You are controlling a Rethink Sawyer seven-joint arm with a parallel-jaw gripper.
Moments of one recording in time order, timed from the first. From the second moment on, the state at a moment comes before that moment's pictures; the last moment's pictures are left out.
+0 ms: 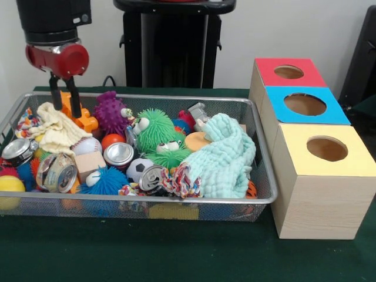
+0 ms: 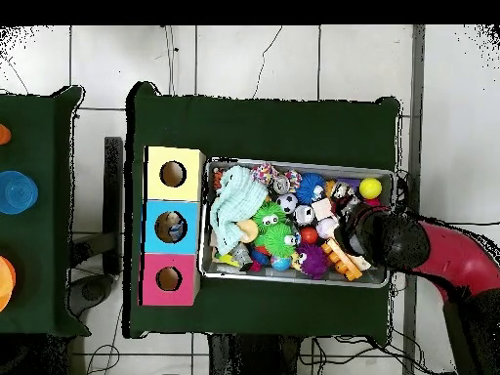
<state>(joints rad) -0.92 -0.72 0.46 1.71 -0.42 0.56 2.20</state>
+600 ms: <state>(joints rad) -1.06 -0.68 0.55 1.66 -0.55 0.71 1.80</state>
